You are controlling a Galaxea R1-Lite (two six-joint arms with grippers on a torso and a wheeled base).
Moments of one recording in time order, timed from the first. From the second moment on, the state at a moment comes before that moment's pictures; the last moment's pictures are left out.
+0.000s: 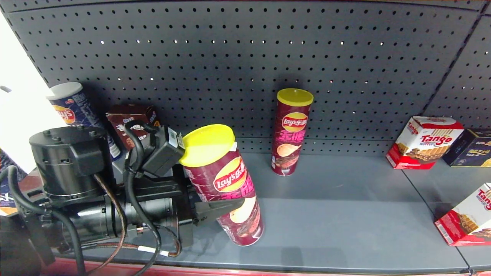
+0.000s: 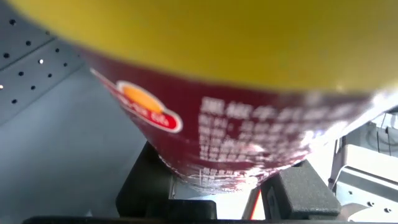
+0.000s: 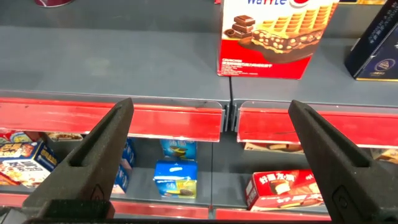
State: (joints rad) left arm -0.52 1.52 -0.61 -0.70 -0.61 0.15; right arm 0.00 0.00 0.00 0.00 0.02 0.00
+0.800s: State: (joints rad) left arm -0.45 1.55 -0.63 -0.73 -0.61 0.17; right arm 0.06 0.43 -0.39 -0.07 0.27 -0.08
